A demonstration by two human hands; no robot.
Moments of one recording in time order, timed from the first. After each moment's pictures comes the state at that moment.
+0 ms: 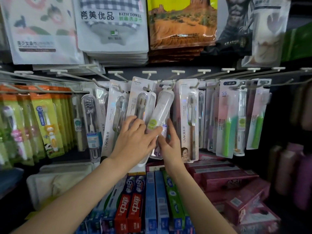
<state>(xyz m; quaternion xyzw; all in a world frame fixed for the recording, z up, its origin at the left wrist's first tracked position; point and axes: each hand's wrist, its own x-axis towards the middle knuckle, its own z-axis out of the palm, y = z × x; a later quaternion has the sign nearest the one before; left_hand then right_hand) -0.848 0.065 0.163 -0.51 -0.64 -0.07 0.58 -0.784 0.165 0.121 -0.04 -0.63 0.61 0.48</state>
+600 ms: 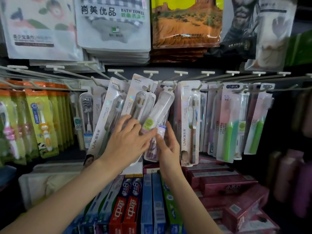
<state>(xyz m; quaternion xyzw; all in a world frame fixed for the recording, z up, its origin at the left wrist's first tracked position) -0.862 0.059 0.163 -0.49 -0.63 -0.04 0.60 -0.788 0.165 0.117 0.01 -0.55 0.68 0.48</state>
